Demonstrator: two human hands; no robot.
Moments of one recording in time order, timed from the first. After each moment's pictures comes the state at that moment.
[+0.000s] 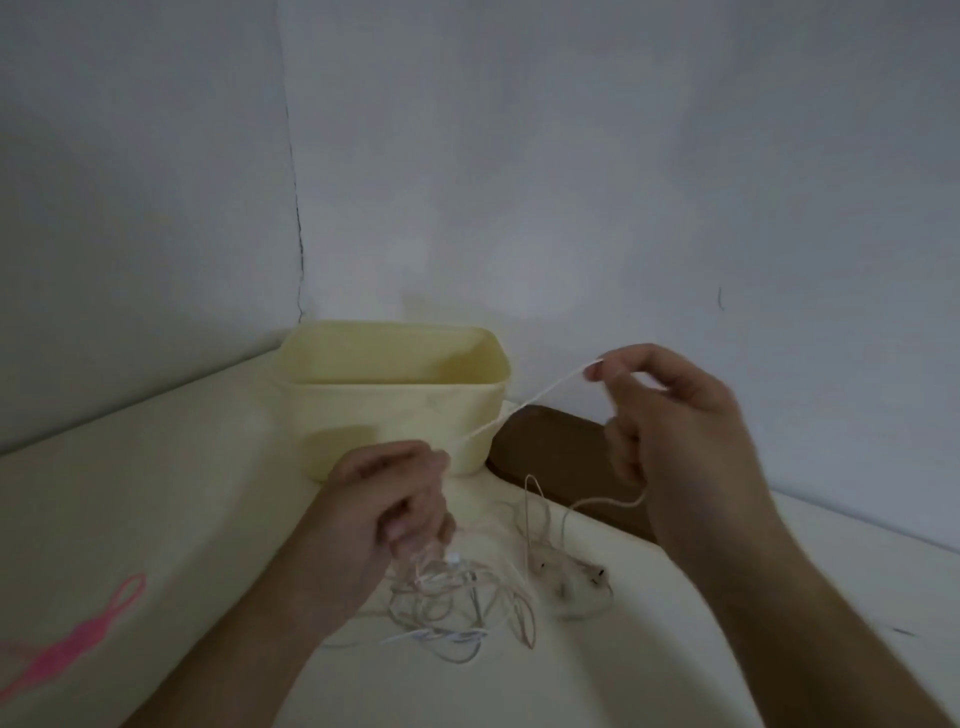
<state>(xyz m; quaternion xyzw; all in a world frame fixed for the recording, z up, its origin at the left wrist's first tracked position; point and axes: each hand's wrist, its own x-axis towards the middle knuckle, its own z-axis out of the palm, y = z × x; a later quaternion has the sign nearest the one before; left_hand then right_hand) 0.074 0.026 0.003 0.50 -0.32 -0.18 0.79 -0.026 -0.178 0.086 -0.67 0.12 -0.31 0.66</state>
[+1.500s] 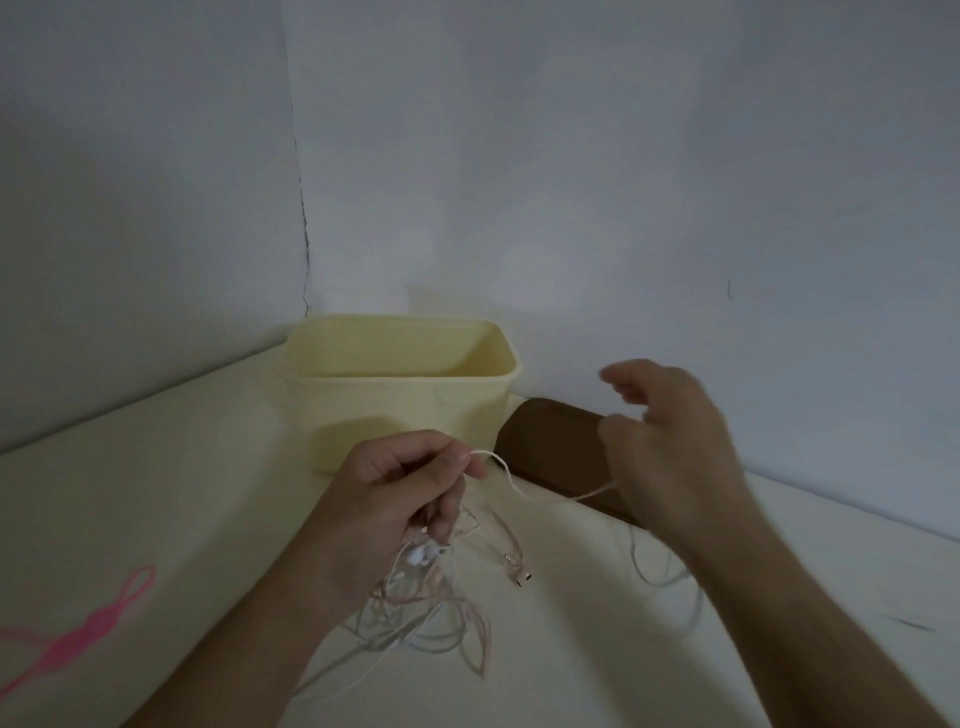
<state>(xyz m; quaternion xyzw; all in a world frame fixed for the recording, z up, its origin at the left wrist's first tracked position) 0.070 0.023 0.007 0.58 -0.30 -0.16 0.74 -0.026 -0.175 0.078 -0.88 0.20 -0.27 0.33</state>
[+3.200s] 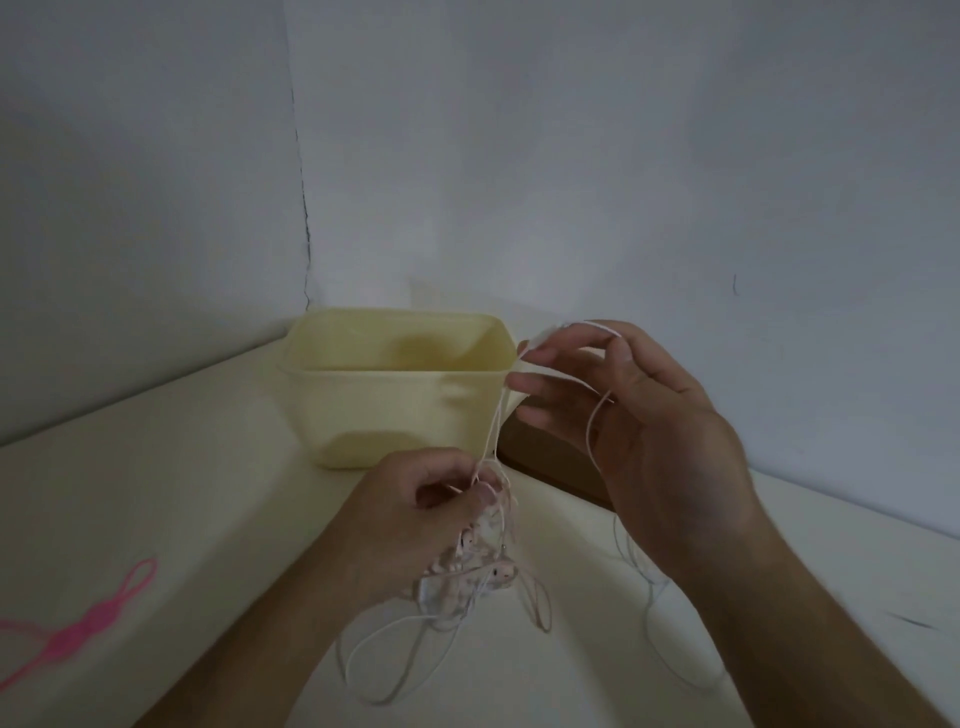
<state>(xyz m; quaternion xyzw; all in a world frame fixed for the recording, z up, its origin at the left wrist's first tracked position) 0.071 0.015 -0.005 0.75 -0.30 -0.09 0.58 -0.019 -0.168 0.074 -0.60 -0.09 -0.21 0.76</state>
